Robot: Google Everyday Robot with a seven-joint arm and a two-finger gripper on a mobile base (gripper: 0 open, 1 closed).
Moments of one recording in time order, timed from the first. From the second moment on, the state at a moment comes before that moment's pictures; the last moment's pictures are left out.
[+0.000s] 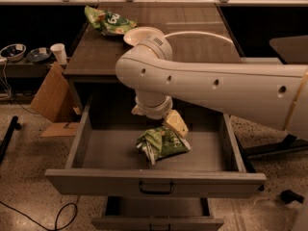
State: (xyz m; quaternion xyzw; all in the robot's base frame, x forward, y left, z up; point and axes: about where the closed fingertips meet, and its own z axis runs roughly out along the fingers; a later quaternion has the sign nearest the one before) arm 0.552 -0.023 0.716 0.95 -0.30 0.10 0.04
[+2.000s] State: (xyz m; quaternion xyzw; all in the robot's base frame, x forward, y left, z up) arm 0.530 0.028 0.660 0.94 -0.34 -0.01 -0.08
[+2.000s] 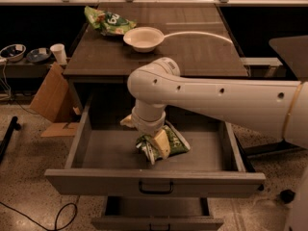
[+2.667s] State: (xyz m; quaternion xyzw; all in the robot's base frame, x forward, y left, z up) arm 0.554 0.030 0.636 0.93 -0.36 0.00 -0.06
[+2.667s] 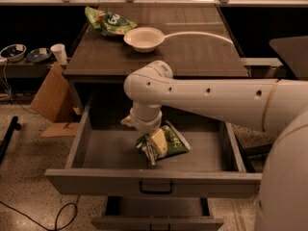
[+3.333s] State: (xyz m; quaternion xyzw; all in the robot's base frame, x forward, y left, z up) arm 0.567 0.015 0.615 0.93 -0.37 0.01 -0.03
